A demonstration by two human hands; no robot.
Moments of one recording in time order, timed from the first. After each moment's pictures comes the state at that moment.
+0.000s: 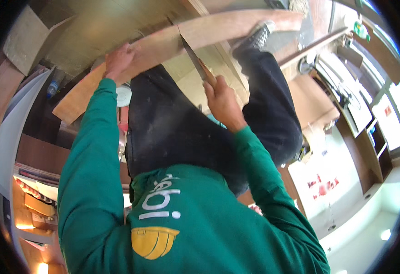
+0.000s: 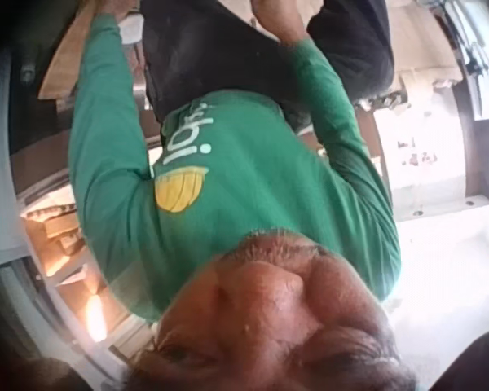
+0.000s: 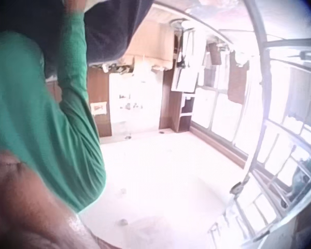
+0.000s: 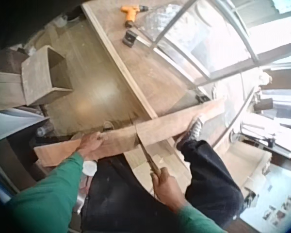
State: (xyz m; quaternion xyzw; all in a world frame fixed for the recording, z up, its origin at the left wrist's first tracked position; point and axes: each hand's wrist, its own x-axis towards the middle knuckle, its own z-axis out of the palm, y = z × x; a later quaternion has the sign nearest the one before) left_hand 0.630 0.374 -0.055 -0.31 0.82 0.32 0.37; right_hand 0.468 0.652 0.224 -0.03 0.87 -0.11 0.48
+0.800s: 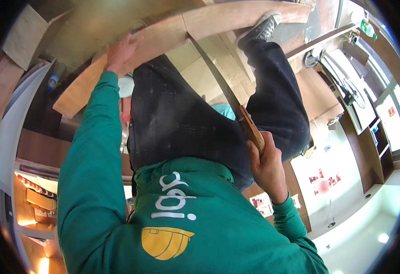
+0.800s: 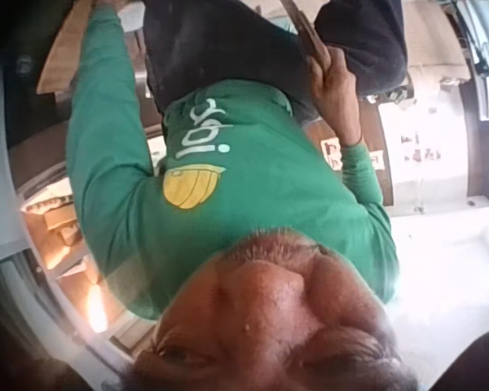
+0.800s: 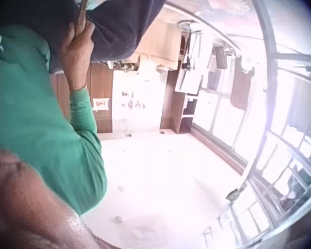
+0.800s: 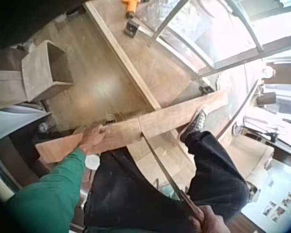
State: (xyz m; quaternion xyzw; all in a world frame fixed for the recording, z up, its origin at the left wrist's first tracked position) left_hand 0.628 0.376 -0.041 -0.29 0.81 0.32 0.39; right_hand 0.461 0.667 0.423 0.08 0.84 -0.09 0.52
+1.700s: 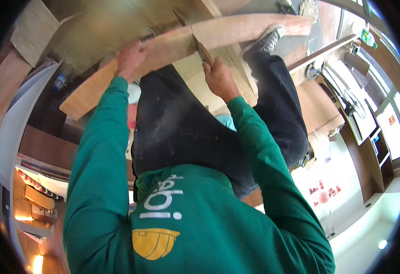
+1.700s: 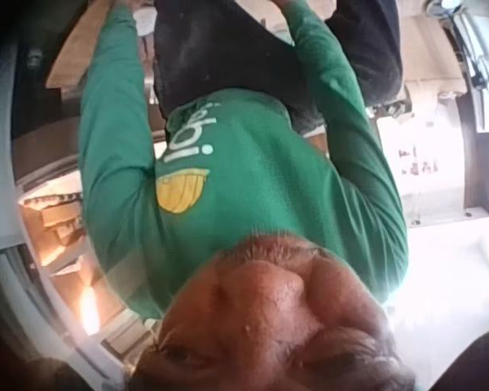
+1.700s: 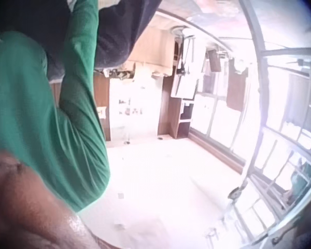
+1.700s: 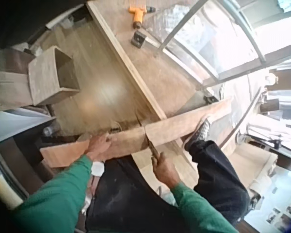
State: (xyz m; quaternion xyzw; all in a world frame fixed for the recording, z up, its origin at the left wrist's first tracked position) left_hand 0.612 0.369 -0.034 -0.28 0.84 0.30 0.37; right_hand 0.468 0.648 0.130 -0.08 0.89 -0.14 0.43
